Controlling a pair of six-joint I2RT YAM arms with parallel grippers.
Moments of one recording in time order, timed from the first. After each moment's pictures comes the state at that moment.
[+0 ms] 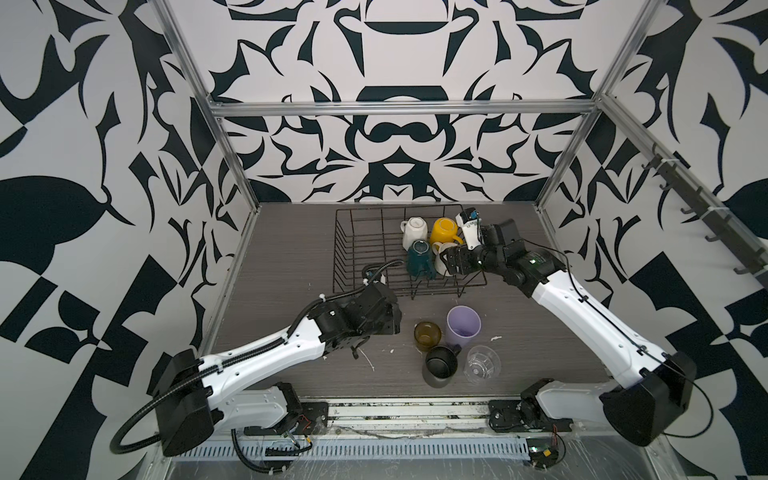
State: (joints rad) left arm -1.03 1.23 0.91 -0.56 -0.17 -0.86; right arm 0.47 1.27 1.21 -0.63 -0.04 0.15
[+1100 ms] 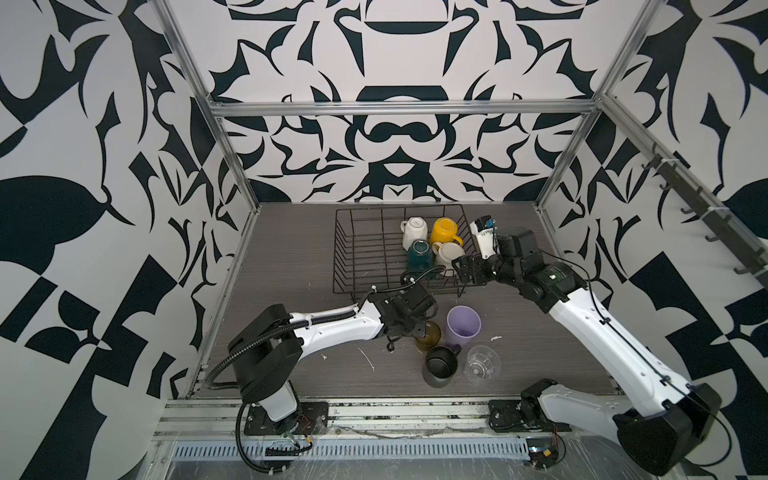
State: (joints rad) left arm -1.08 1.65 1.08 -0.52 -0.08 -0.87; right arm 0.43 1.14 1.13 -0.68 -0.04 0.15
